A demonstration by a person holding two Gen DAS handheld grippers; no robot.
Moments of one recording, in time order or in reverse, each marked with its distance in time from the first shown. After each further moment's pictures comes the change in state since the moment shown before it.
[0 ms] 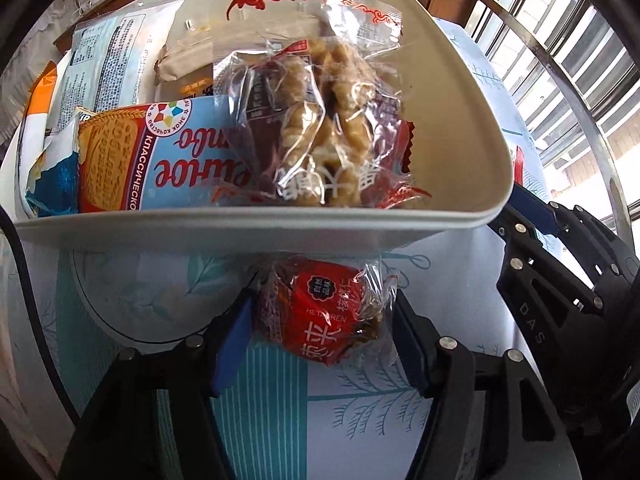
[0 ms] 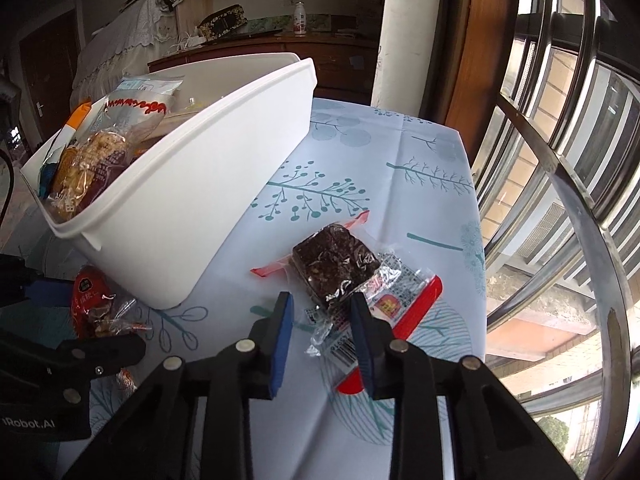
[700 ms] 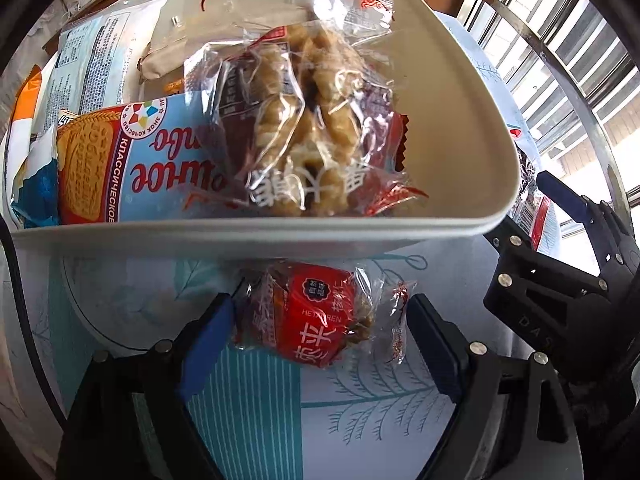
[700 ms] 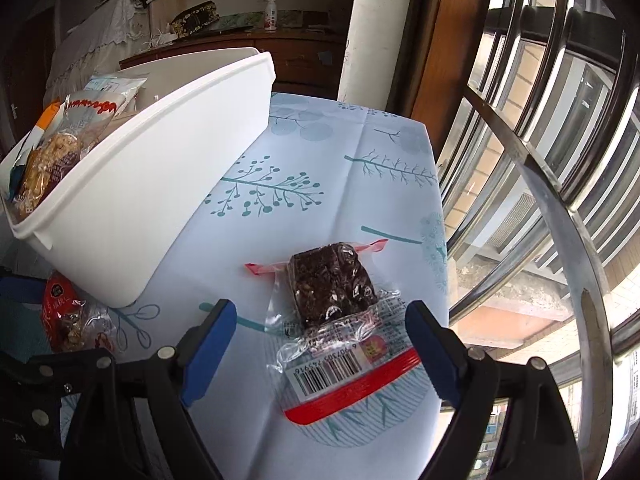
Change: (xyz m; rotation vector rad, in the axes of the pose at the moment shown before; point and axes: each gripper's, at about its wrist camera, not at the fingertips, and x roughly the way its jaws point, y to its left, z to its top) left arm 0.022 0.000 0.024 0.030 0.021 -0.020; right arm 0.002 -0.015 -0.004 0.039 0.016 -0.104
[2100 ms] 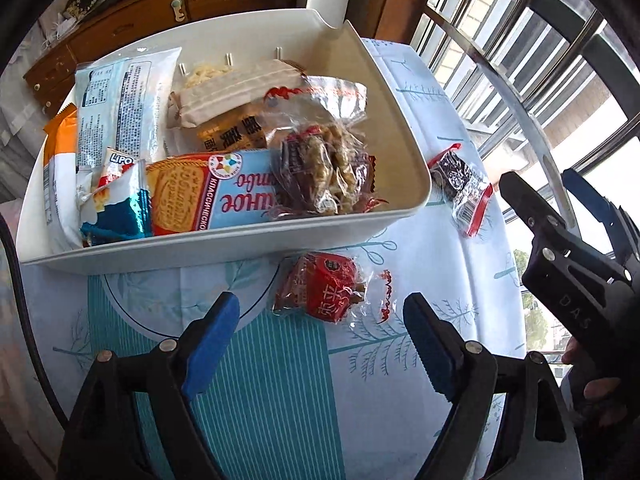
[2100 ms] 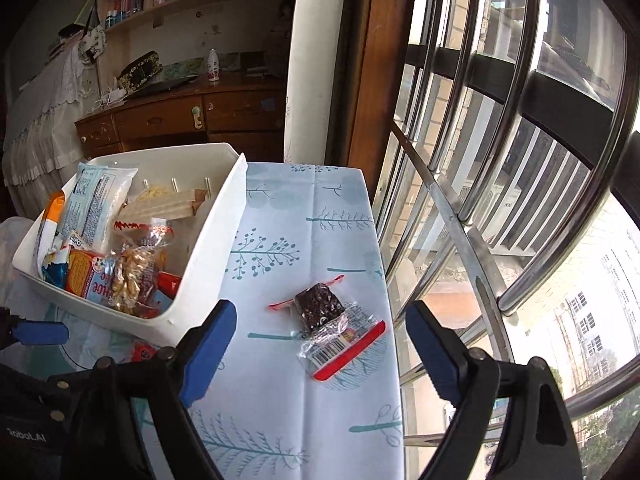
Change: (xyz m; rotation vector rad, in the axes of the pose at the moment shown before) left arm -0.089 0.019 -0.022 0.107 -0.053 -0.106; right arm -0.106 0.020 0.024 0.172 -0.081 -0.174
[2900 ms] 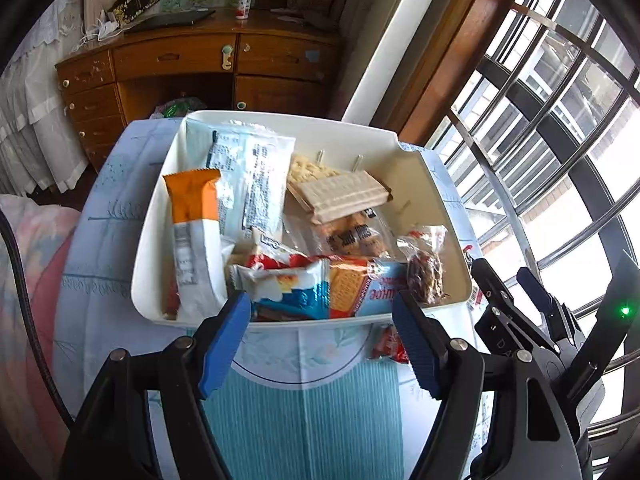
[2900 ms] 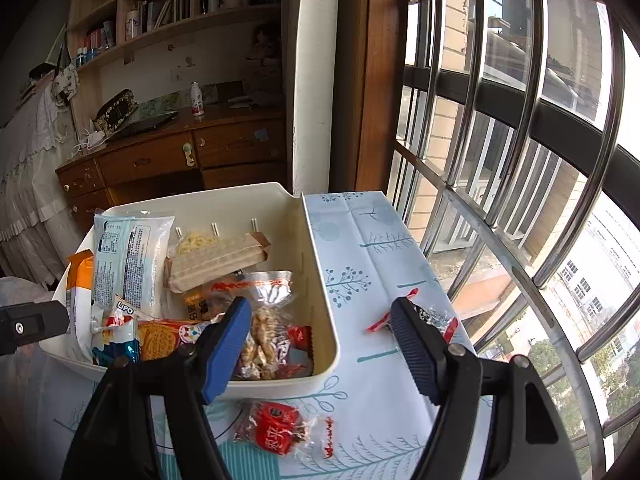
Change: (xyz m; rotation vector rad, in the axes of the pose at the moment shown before) left arm -0.092 0.130 0.017 -0.106 -0.231 -0.106; right arm -0.023 0.098 0.022 0.181 -0.071 -0.079
